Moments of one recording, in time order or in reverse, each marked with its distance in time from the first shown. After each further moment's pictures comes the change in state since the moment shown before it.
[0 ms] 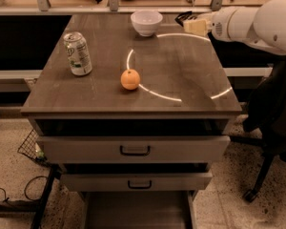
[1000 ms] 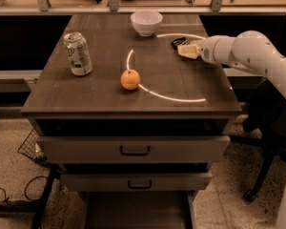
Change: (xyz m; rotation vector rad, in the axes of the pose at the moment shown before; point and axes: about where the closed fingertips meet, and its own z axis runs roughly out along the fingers) arm 0.102 -0.010 0.068 -0.010 0.097 0.074
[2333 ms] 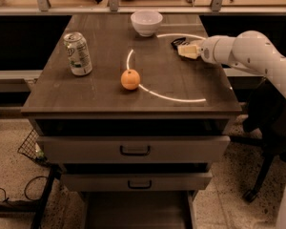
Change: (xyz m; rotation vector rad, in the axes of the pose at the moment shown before) arm 0.000 0.000 0.000 0.000 0.000 0.000
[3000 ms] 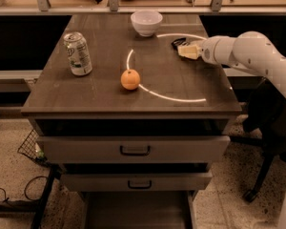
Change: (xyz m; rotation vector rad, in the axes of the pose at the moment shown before) arm 0.001 -0.002 -0.003 0.007 -0.001 -0.006
